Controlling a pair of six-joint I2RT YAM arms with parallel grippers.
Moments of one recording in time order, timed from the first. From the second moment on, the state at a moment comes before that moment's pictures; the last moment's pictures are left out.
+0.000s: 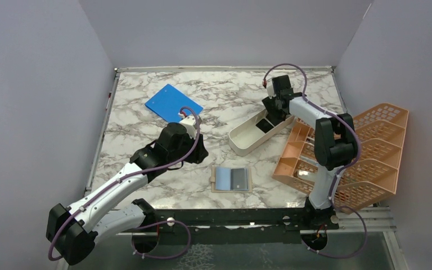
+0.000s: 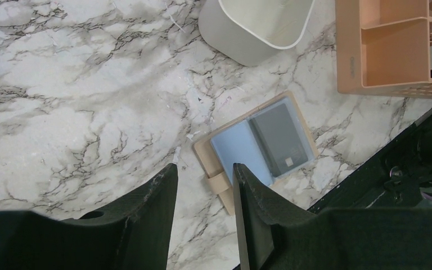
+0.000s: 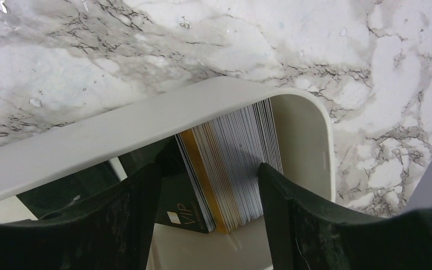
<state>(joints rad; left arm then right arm) -0.70 0.96 0.75 -0.40 0.09 -0.38 0.24 1.93 1.37 -0.39 0.23 -0.34</state>
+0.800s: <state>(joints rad) -0.70 0.96 0.75 -0.40 0.08 -0.38 0.24 1.90 1.35 -0.33 0.25 -0.32</state>
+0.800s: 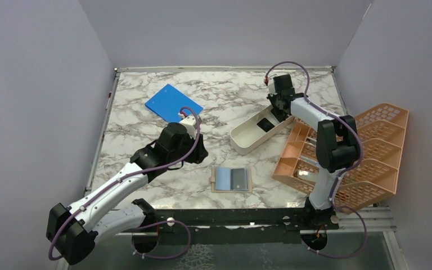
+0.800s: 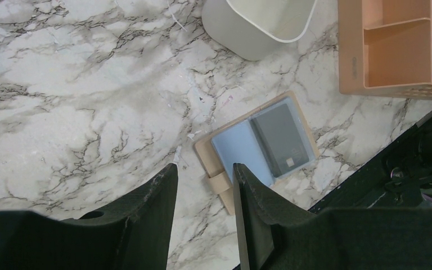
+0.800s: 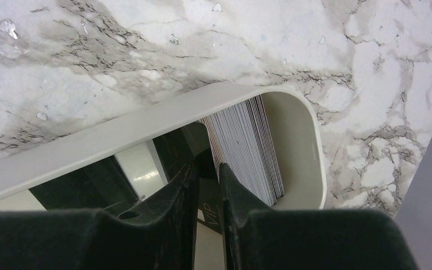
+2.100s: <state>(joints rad) -0.70 1.02 0.65 -0.30 0.21 -0.57 0.24 1.35 1.17 -0.45 -0.29 0.19</state>
